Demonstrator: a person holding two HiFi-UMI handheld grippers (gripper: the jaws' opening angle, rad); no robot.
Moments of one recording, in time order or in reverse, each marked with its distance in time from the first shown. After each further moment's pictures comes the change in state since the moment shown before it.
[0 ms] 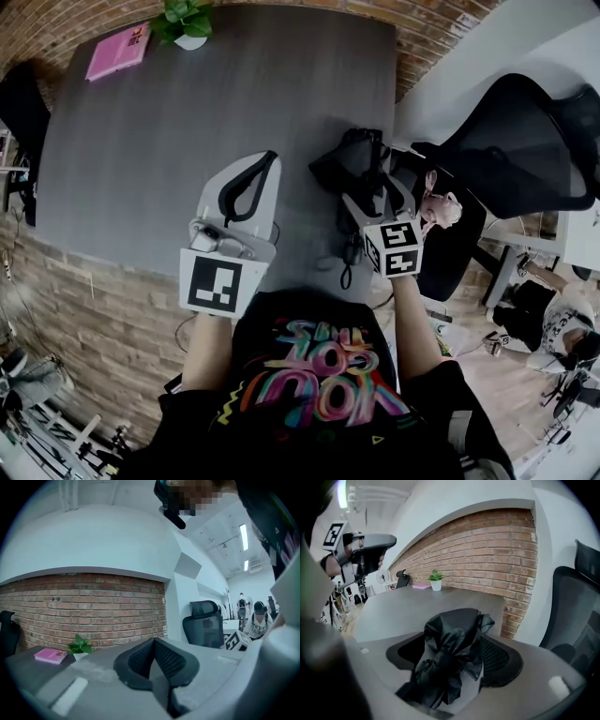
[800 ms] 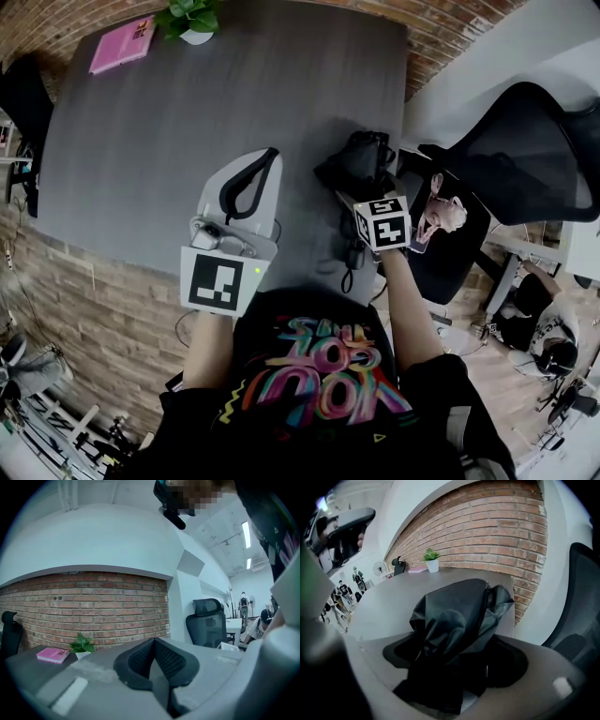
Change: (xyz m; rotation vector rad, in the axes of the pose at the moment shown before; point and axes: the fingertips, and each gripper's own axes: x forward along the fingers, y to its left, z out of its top) left arm 0.009 0.011 -0.004 -0.001 0.019 0.030; right arm 0.061 -0.005 -0.040 0.050 0.227 0.038
